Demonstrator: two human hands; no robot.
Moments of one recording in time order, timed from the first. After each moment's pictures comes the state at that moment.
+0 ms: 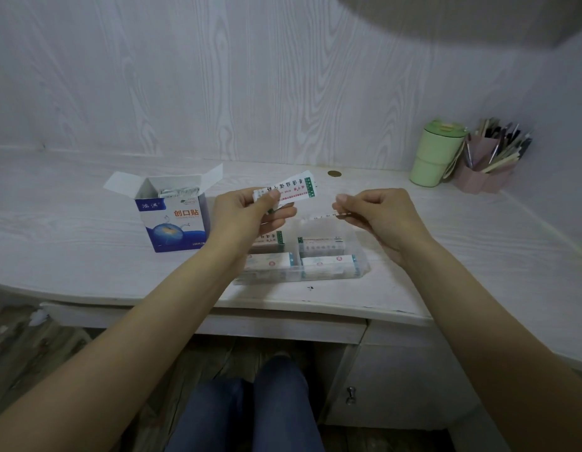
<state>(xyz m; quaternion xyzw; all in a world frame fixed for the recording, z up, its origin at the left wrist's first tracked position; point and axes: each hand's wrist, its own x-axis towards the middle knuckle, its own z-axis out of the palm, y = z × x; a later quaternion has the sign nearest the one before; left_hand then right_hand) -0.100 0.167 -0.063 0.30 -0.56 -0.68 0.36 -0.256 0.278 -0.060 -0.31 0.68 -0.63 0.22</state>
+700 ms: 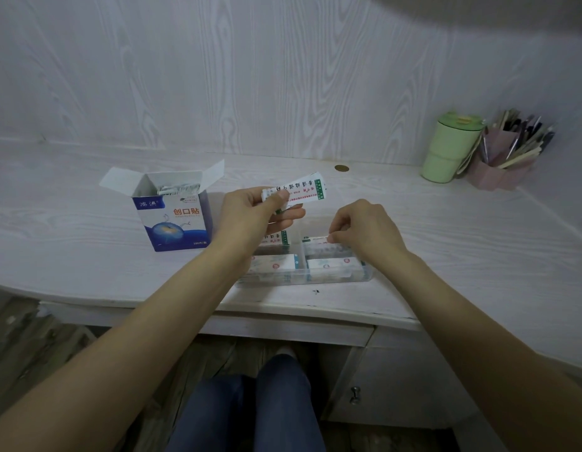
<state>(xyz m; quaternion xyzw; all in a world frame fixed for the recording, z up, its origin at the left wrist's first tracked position) -0.110 0.160 -0.067 0.31 -0.58 -0.68 0.34 -0.265 0.243 -0.093 -0.45 0.86 -0.23 0.04</state>
